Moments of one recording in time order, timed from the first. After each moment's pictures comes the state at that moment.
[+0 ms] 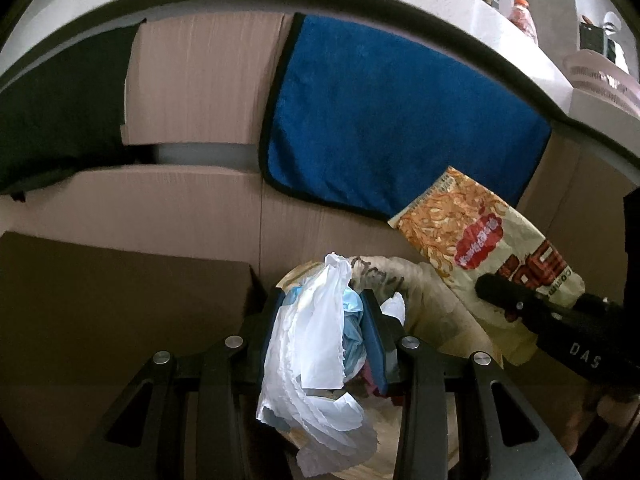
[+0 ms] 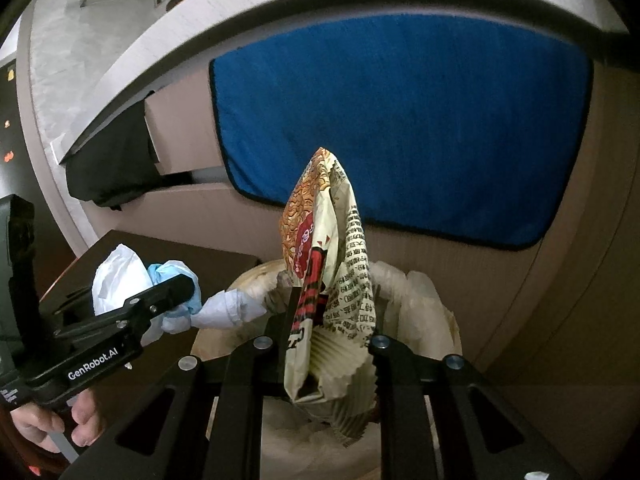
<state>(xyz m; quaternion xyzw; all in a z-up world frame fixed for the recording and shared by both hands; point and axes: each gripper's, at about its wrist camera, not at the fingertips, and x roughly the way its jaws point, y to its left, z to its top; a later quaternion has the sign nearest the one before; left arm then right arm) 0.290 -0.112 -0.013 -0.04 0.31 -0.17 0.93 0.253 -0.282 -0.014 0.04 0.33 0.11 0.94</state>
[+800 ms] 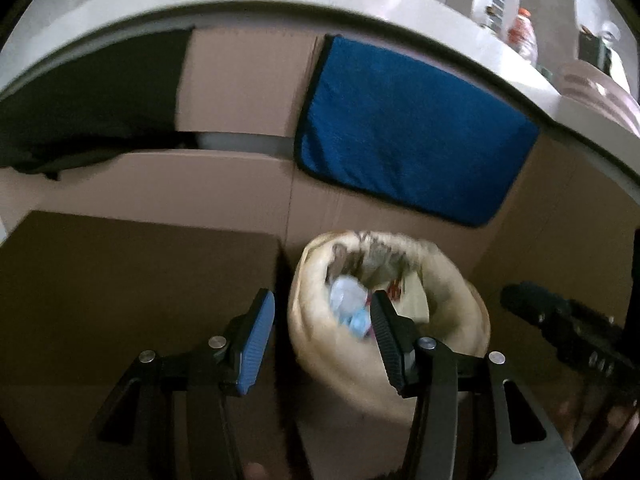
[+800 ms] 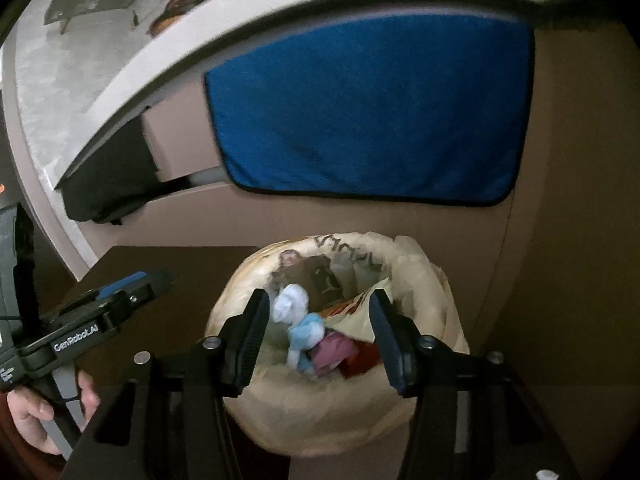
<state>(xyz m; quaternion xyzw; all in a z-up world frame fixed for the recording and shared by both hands) 0.215 -0.069 0.006 -0.04 0.32 -0.15 0.93 0.188 -0.283 -0.008 0.08 0.32 0.08 0.94</state>
